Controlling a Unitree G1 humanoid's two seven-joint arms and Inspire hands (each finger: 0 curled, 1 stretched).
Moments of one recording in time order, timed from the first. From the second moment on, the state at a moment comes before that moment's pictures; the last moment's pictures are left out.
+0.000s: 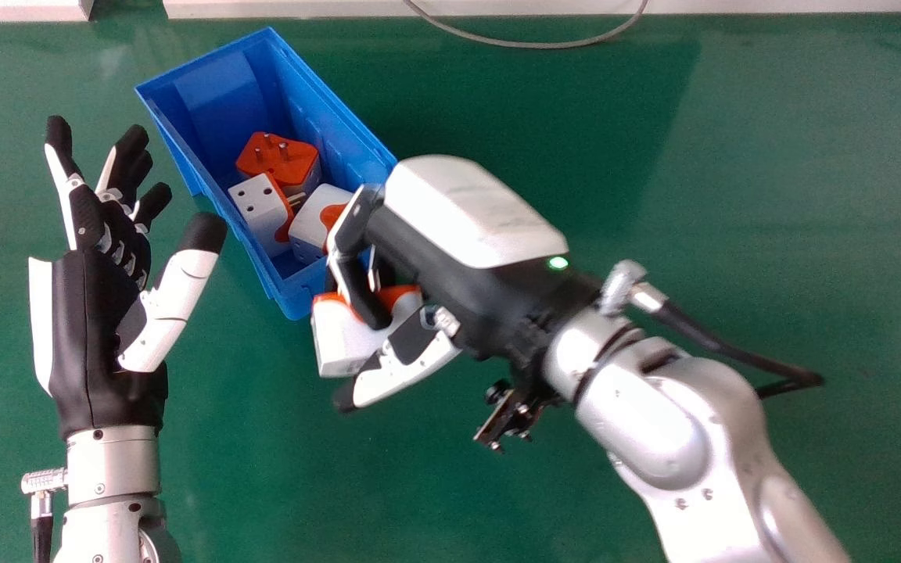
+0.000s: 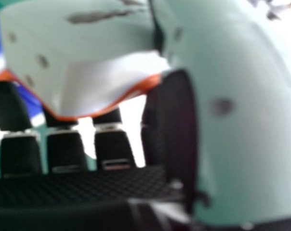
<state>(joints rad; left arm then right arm) -0.05 0.12 0.26 0.46 -0.17 -0.78 -0.11 -0.26 -0.16 0.47 -0.41 -0.75 0.17 0.42</state>
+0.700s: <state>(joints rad) -0.07 0.13 0.26 0.48 -0.12 -0.79 -0.07 -0.75 -0.05 0.40 0.37 -0.74 -0.05 -0.06</state>
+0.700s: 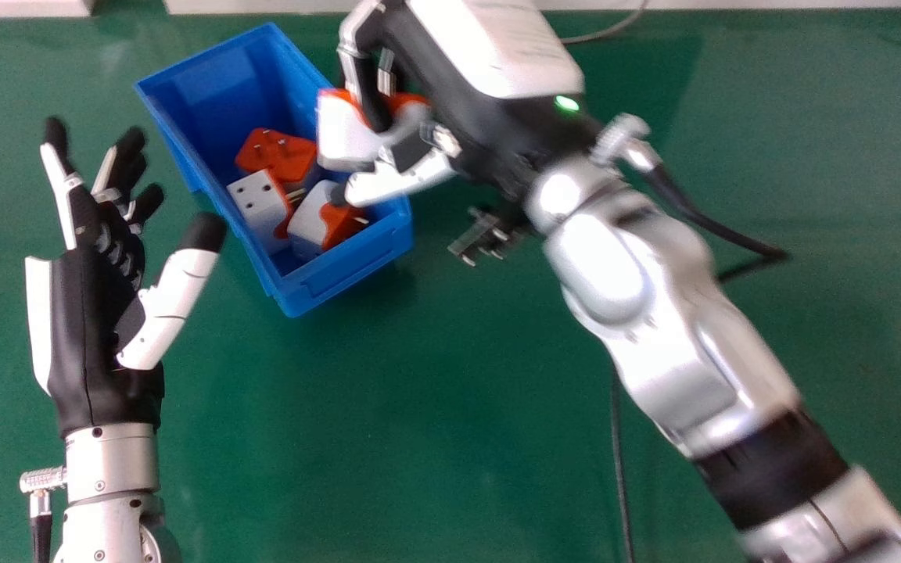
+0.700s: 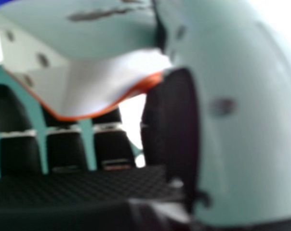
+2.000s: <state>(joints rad) -0.09 0.13 0.26 0.50 -0.08 -0.80 -0.03 -1.10 0.02 0.65 0.94 -0.86 -0.10 -0.20</state>
